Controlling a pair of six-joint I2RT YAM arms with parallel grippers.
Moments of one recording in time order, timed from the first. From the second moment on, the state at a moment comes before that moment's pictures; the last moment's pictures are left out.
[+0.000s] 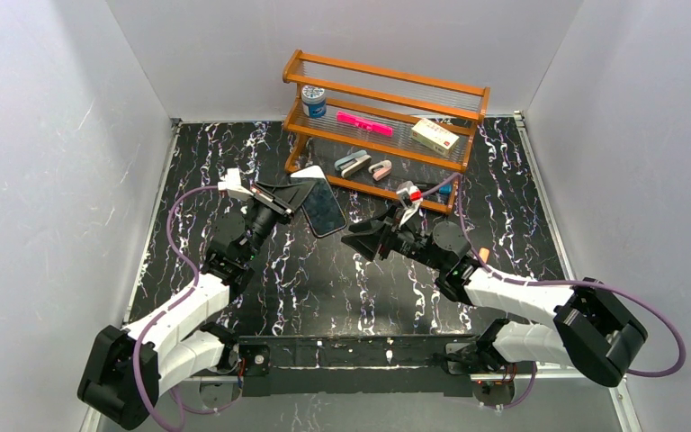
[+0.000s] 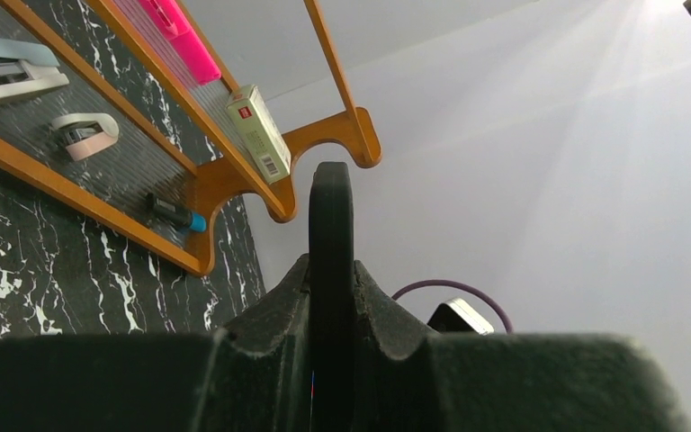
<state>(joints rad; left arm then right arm) -0.47 0.99 0.45 0.70 0.05 -1.26 0.83 1.19 0.45 0.88 -0.33 0.53</state>
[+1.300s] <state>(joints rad) -0.46 1.00 0.45 0.77 0.13 -1.27 0.76 1.24 0.44 1.04 -0.41 0.73</state>
